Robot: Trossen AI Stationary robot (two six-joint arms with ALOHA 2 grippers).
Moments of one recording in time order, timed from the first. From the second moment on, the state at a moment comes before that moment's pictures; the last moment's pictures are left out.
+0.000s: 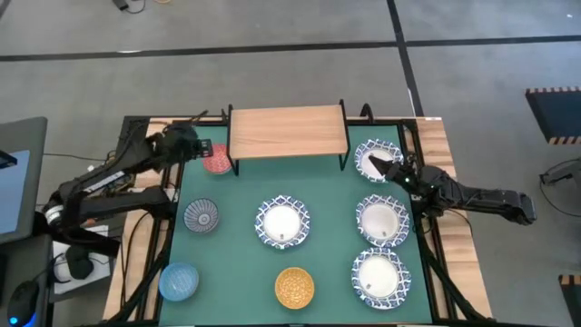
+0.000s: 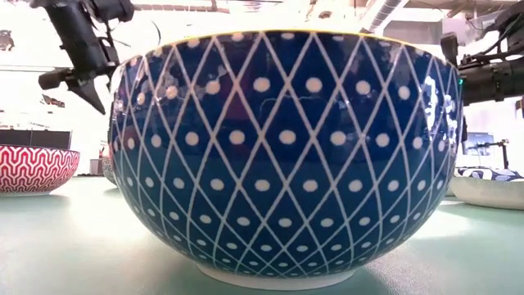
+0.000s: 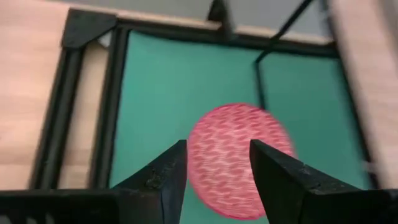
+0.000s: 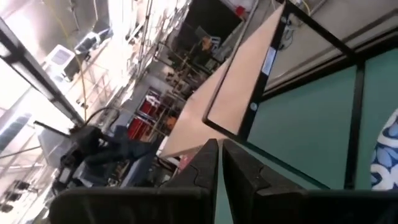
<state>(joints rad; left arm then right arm) 0.68 0.81 0.75 -0.86 -0.42 -0.83 -0.19 0.15 0.03 0.14 0.45 1.02</state>
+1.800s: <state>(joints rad) 0.76 0.92 1.17 -1.08 -0.36 -0.40 -0.20 1.00 0.81 0.13 0.36 0.32</state>
